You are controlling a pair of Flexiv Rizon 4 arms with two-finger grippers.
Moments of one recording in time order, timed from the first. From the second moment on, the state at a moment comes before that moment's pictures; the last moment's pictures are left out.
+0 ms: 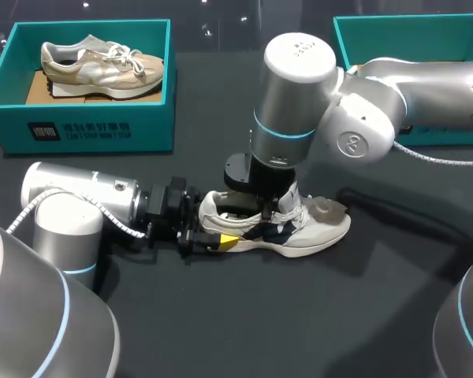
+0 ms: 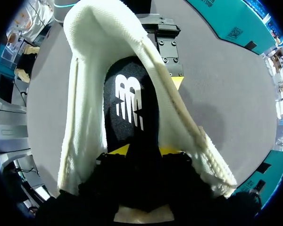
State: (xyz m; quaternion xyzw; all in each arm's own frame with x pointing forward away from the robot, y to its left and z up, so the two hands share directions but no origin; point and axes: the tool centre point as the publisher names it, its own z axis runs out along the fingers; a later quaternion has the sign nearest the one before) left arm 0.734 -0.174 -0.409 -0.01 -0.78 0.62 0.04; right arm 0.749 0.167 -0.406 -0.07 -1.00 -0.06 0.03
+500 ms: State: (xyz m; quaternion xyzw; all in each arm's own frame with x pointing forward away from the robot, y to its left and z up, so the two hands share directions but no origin) left arm 0.732 -0.174 -0.409 -0.01 -0.78 0.62 0.04; right arm 0.740 0.172 -0.404 -0.08 -0.99 -0.08 0.03
